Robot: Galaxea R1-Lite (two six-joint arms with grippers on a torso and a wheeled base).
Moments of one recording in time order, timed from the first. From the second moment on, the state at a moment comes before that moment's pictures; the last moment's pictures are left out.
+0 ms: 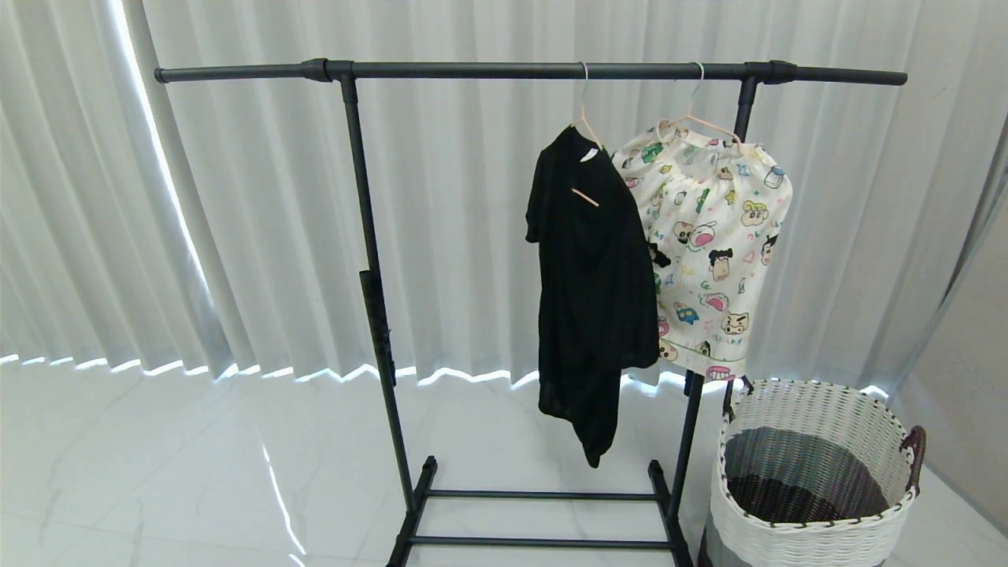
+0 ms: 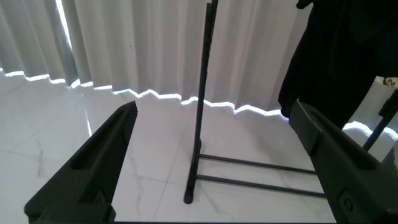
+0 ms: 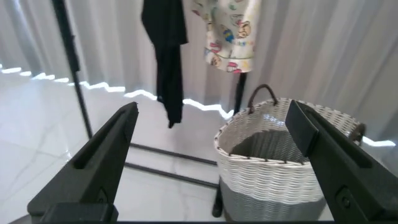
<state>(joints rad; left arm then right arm) -0.02 0.06 0.00 0.00 0.06 -0.04 0.09 0.01 0.00 -0.04 0.23 0.02</state>
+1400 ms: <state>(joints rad) 0.00 0.00 0.00 0.00 0.06 -0.04 0.05 0.00 0.00 0.00 -0.02 0.04</state>
